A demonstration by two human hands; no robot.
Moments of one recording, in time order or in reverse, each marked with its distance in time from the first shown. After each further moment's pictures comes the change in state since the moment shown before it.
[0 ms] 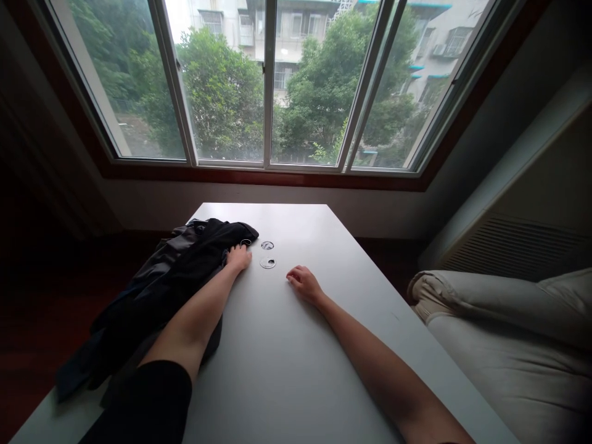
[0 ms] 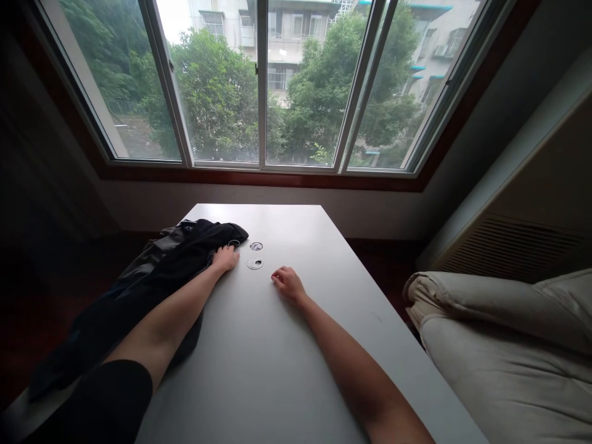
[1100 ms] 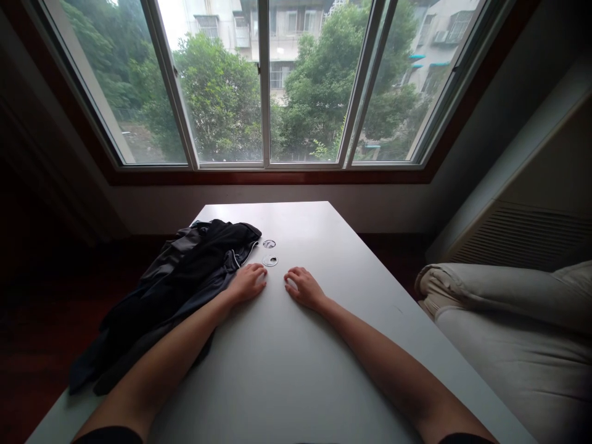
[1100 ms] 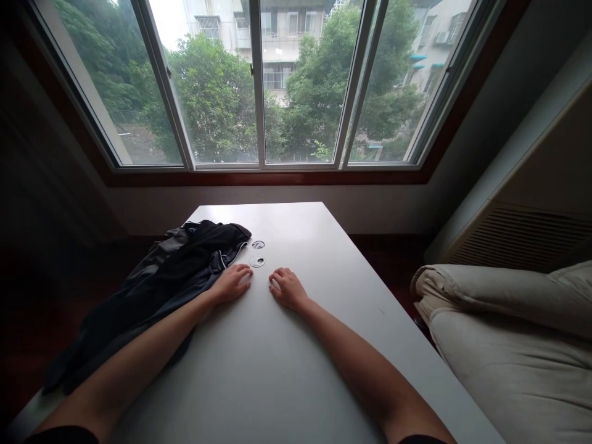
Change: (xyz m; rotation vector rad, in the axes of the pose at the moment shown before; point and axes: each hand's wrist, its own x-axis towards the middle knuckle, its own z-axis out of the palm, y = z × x) left_hand -0.104 0.004 0.011 -0.167 0.099 0.646; right_hand -0.021 -0.025 -0.003 -0.245 -0.079 -0.155
